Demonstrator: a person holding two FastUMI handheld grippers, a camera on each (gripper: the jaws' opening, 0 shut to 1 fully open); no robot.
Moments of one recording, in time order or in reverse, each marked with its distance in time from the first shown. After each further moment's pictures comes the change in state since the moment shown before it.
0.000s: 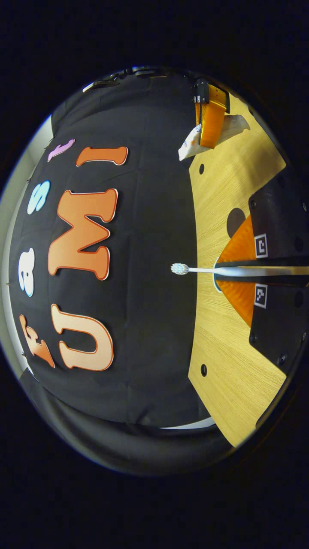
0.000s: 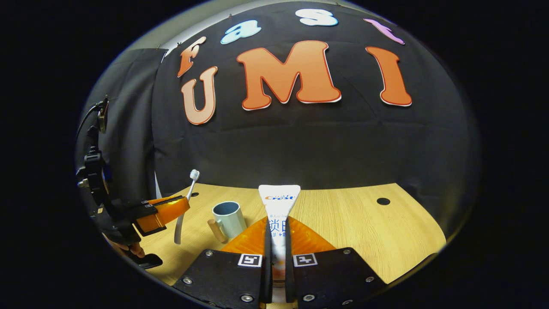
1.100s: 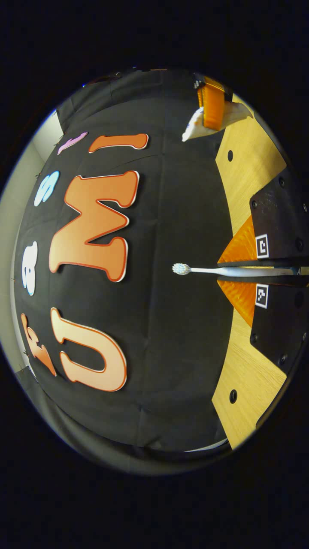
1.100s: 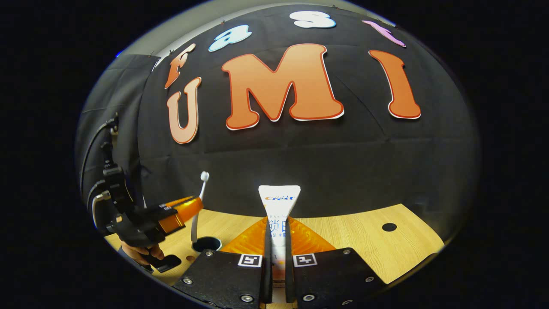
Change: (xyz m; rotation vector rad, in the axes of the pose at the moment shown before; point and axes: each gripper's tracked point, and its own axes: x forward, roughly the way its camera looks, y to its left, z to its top) left arm 0.149 0.007 0.048 -0.028 -0.133 -0.061; right arm 0.087 -0.019 0.057 0.020 -0.128 -0.023
